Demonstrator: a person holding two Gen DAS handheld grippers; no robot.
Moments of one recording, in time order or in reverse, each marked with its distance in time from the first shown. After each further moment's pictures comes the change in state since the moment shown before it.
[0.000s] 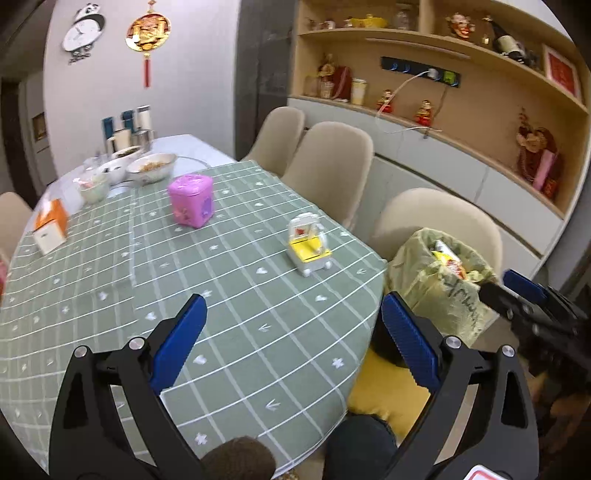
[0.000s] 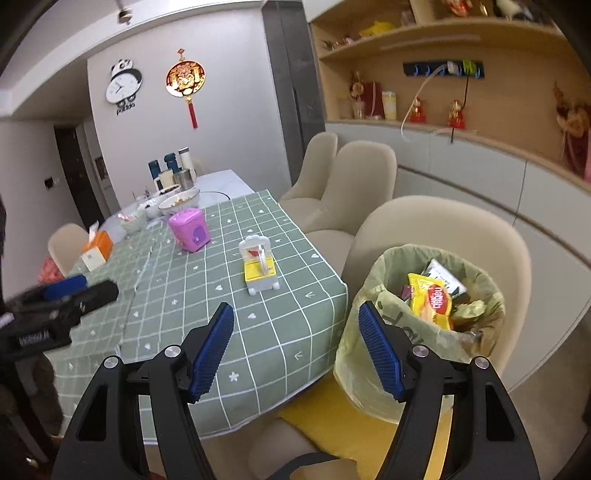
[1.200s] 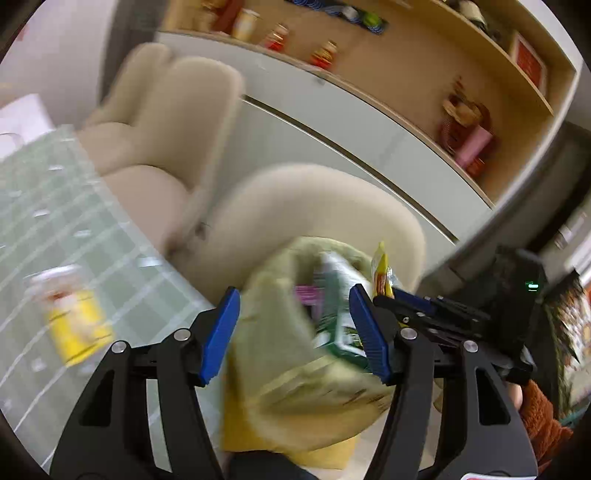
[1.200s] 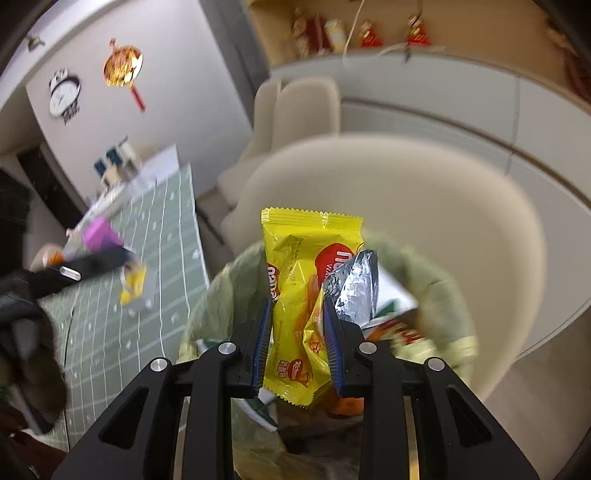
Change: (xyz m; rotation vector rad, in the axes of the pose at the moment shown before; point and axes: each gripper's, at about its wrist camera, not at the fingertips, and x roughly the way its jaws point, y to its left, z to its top) left arm 0.209 -0.134 0.093 0.034 0.229 -0.514; right arm 0.160 -0.196 0.033 0.180 0.263 0.021
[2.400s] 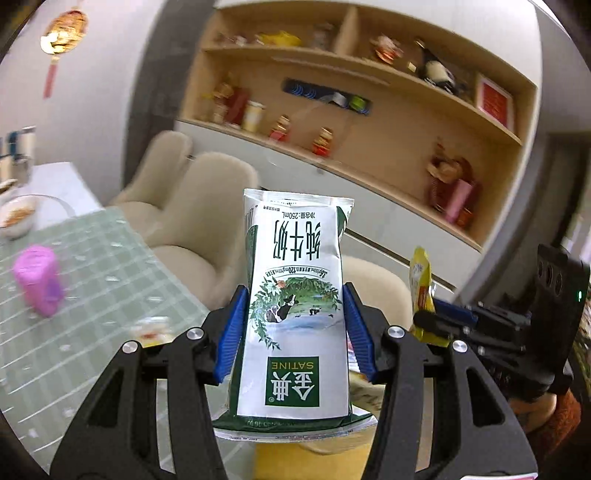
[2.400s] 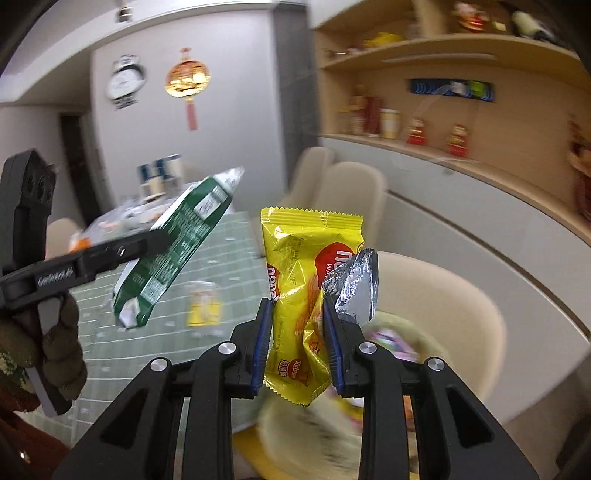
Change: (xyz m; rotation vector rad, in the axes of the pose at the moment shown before) left arm -0.117 -0.011 -0.007 0.098 -0.285 -0.001; right arm -0.134 0.100 -0.001 -0.216 -0.284 -0.062
